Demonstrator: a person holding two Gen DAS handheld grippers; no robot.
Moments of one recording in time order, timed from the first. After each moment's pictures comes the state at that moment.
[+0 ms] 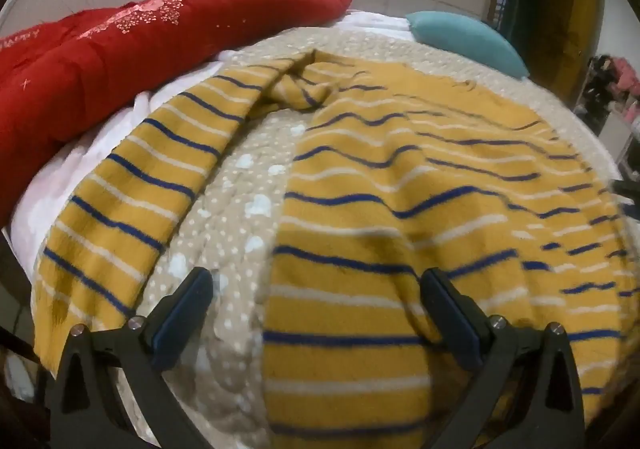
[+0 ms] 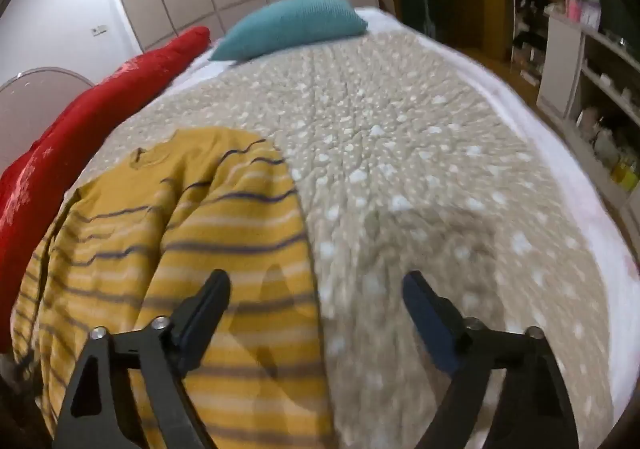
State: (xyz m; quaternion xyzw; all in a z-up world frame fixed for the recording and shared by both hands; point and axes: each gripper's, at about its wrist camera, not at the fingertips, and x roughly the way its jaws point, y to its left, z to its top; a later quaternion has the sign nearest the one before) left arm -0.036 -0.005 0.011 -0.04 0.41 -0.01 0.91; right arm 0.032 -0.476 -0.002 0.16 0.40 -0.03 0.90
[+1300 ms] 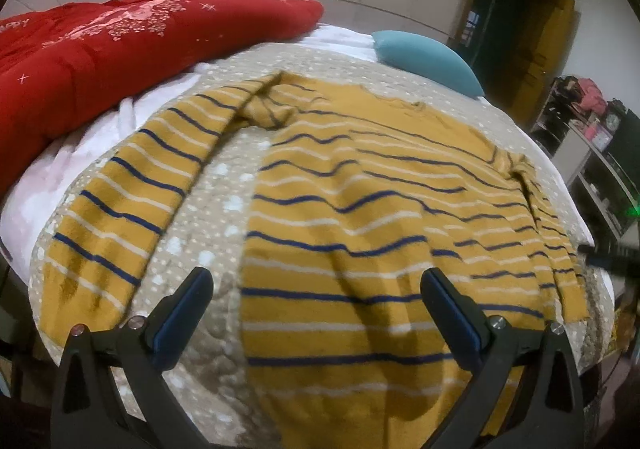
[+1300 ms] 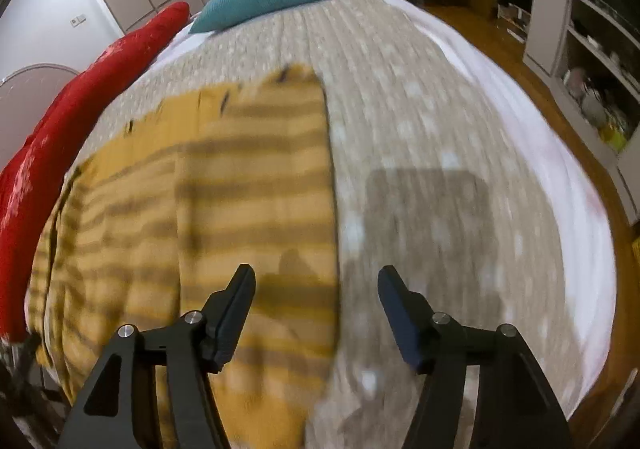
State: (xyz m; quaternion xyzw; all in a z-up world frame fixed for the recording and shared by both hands) left arm -0.073 -0.003 0.040 -0.07 0.39 -0.07 0.91; right arm -0.051 -0.490 -0.001 0.18 0.46 -0.04 0.87
